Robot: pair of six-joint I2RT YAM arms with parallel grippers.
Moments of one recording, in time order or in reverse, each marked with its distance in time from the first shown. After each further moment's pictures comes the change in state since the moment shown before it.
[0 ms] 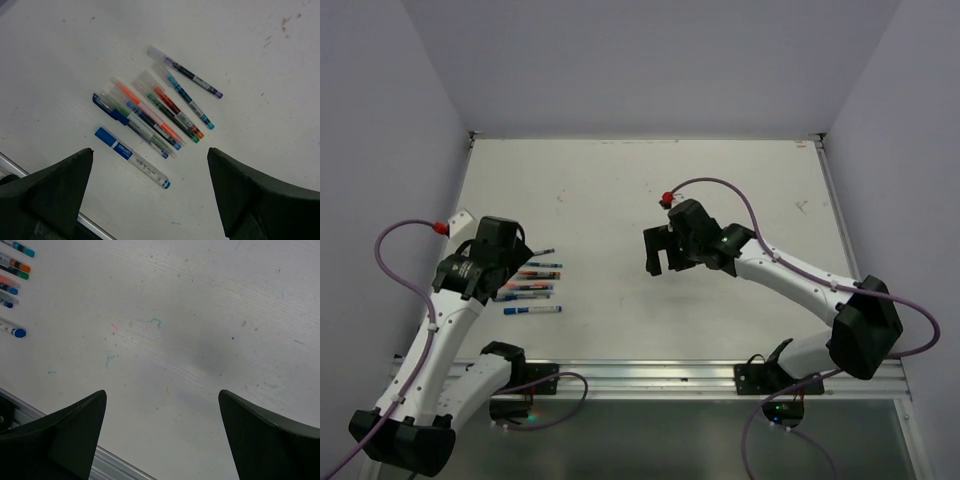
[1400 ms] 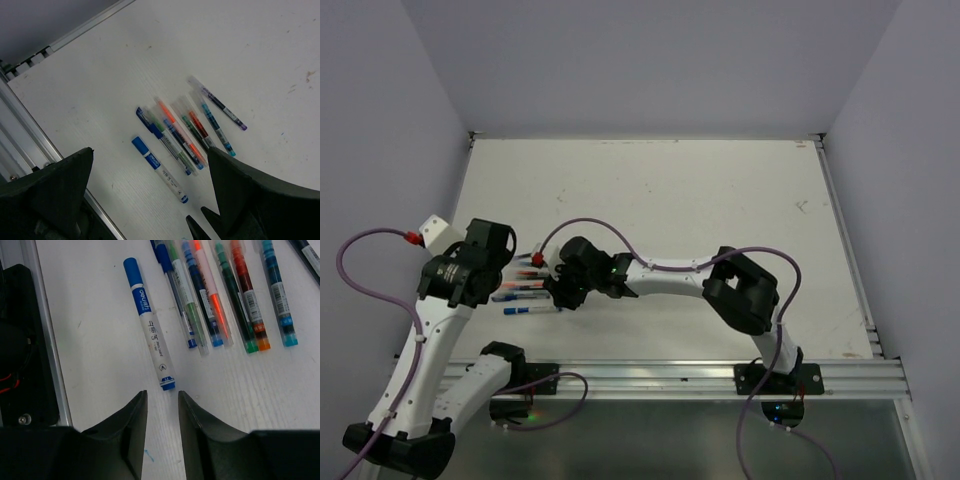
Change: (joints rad) left arm 0.000 -0.018 0.117 -0.228 -0.196 -0.138; right arm 0.381 0.653 0.392 0.463 -0.261 -0.399
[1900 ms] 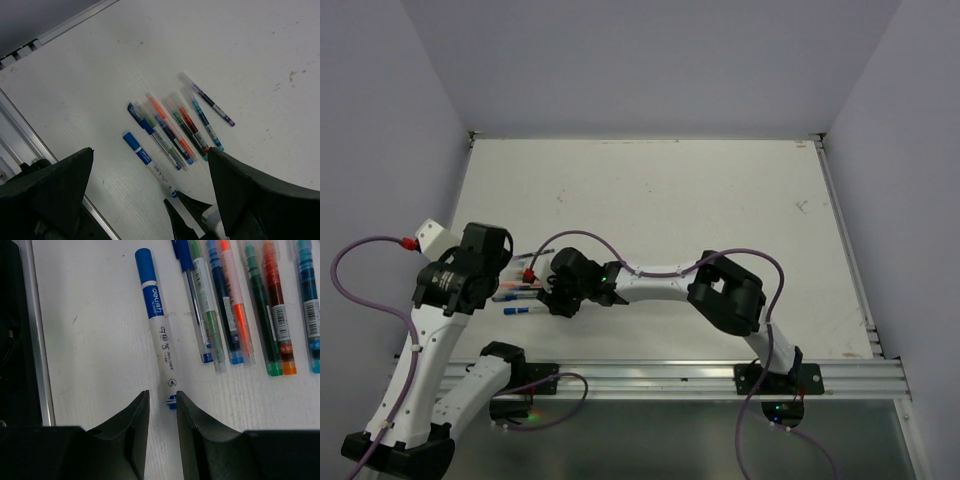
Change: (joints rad) left arm 0.000 -0.041 0.000 0.003 0.031 -0.017; right arm 0.039 0.097 0.066 0.012 0.005 -0.097
